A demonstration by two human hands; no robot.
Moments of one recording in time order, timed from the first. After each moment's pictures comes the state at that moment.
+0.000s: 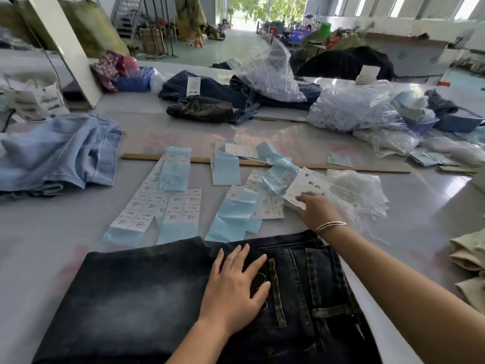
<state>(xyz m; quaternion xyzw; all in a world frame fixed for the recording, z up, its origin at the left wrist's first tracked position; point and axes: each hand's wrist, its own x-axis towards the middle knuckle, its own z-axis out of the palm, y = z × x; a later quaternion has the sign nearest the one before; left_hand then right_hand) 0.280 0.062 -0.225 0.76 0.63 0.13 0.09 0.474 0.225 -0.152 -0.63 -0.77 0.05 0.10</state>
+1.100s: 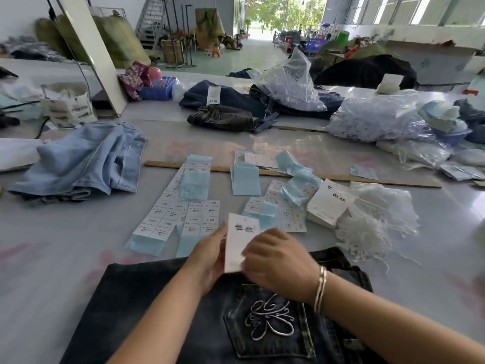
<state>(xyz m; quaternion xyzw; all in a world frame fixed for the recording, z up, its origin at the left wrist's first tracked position) 0.208 0.119 -0.168 0.19 0.51 0.52 0.66 0.375 0.128 -0.129 -0.21 -0.96 -0.08 0.17</state>
